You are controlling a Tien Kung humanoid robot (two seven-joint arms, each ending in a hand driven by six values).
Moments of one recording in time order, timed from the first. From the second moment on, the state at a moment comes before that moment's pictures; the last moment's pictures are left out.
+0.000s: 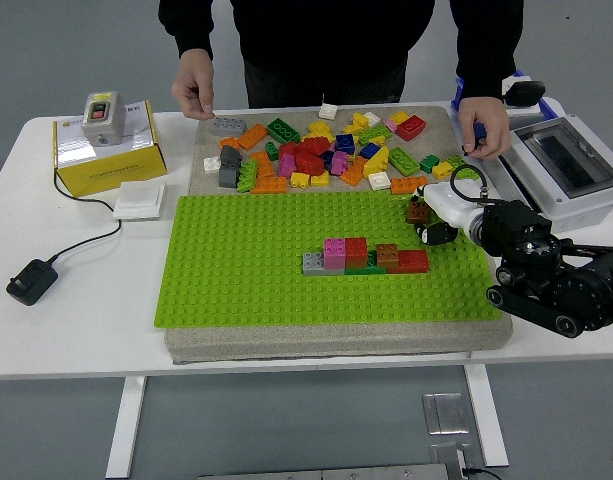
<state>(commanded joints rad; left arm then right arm) -0.04 0.21 -1.09 -0.18 1.19 0.01 0.44 0.95 -0.30 0.04 0.89 -1.57 -0.20 -0.29</state>
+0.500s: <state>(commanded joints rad) -0.03 0.21 -1.08 -0.18 1.17 0.01 0.43 0.95 -0.30 0.04 0.89 -1.59 -0.21 -0.30</state>
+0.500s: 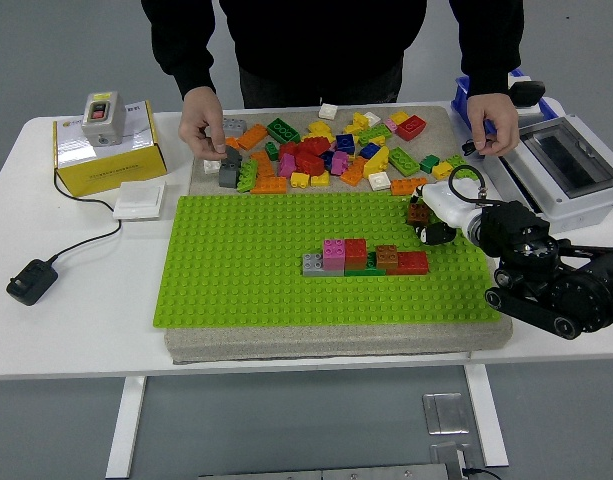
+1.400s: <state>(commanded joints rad) -0.03 0.21 -1.06 -0.18 1.15 0.01 0.42 0.95 -0.30 0.04 0.88 -1.60 -0.23 -0.30</state>
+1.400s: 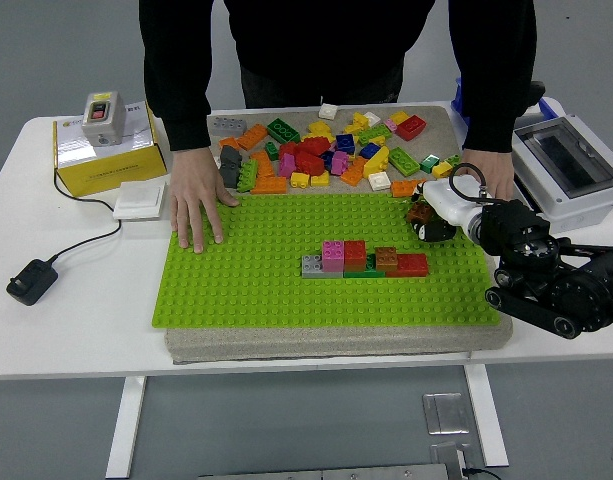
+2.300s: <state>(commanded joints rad) -0.03 0.20 -1.06 -0.18 1.15 0.01 0.41 0.95 -0.30 0.03 0.89 -1.59 -0.23 -0.30</state>
